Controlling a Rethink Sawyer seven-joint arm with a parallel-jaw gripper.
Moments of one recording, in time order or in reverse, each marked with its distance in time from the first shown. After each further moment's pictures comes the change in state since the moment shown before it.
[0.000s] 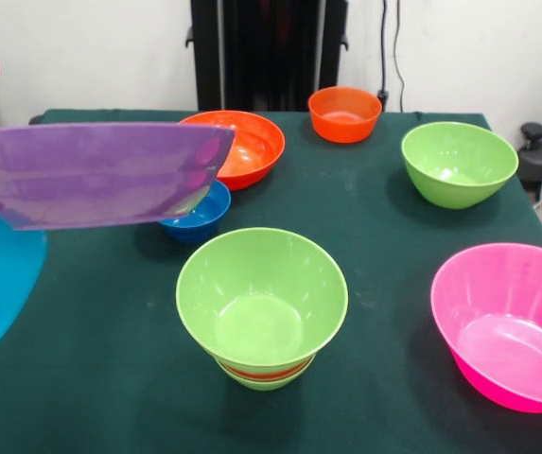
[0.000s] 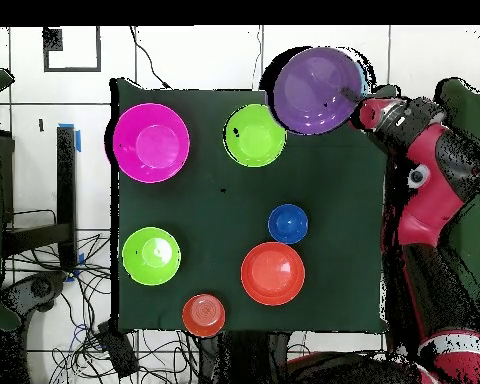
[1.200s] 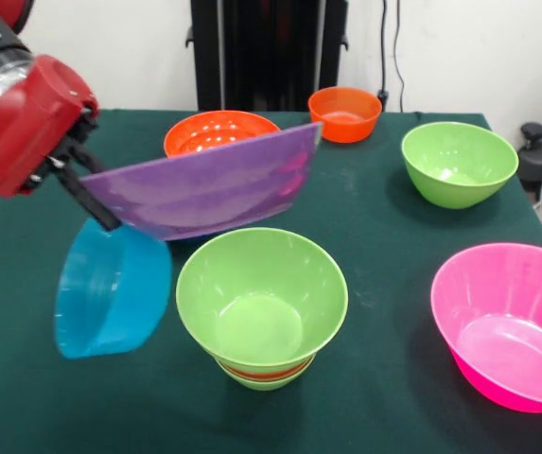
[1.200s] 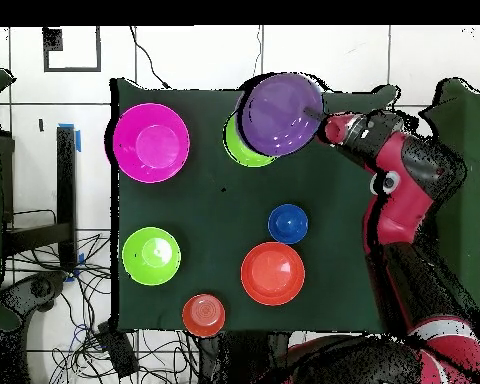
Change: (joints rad) arm -0.005 0.056 0.043 0.048 -0.100 0.078 0.000
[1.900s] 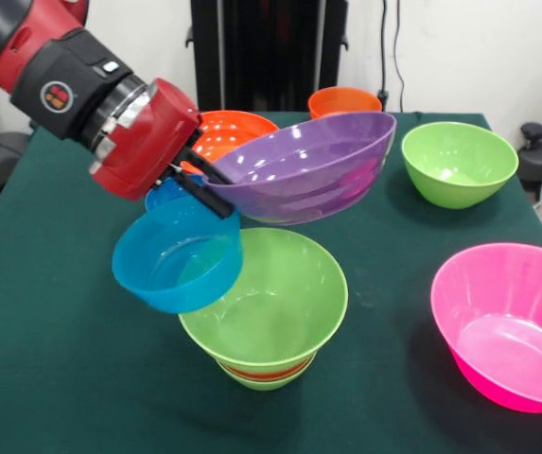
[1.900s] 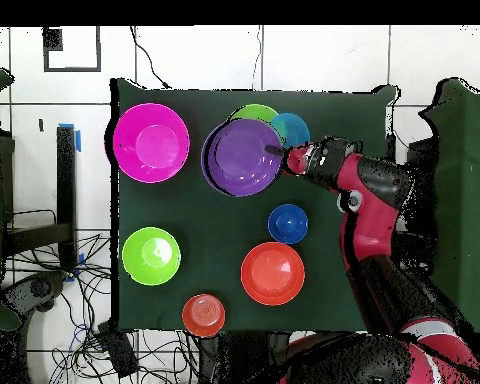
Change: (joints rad) arm 0.015 0.005 0.000 0.126 -0.143 0.001 0.000
